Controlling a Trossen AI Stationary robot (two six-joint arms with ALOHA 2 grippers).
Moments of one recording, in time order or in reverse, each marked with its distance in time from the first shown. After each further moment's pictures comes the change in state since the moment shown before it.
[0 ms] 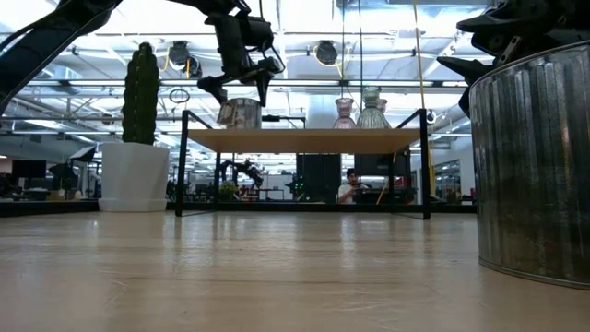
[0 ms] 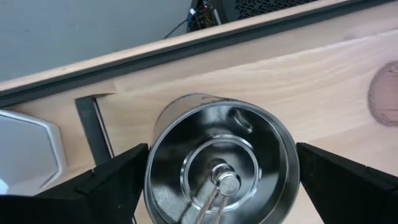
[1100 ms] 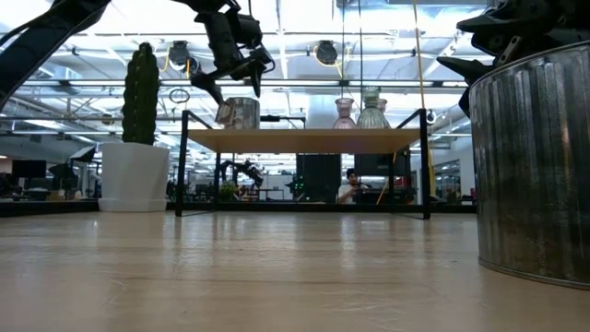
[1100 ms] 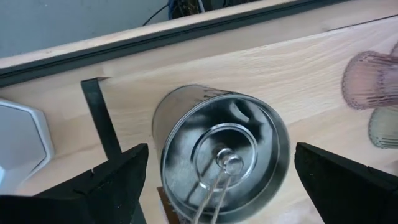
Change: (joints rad) left arm 0.061 -0.036 0.000 -0.040 0.132 0.025; right arm 0.000 0.000 0.000 0.000 0.000 0.000
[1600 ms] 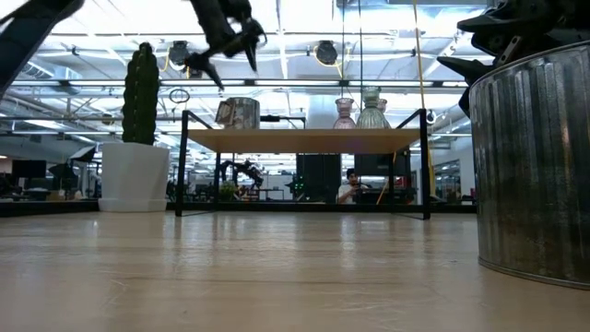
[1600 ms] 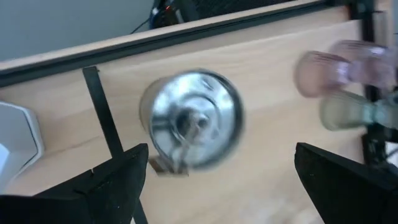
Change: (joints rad) left arm -0.015 -0.110 0.000 0.004 0.038 -0.015; right arm 0.000 0.000 0.000 0.000 -0.003 0.000
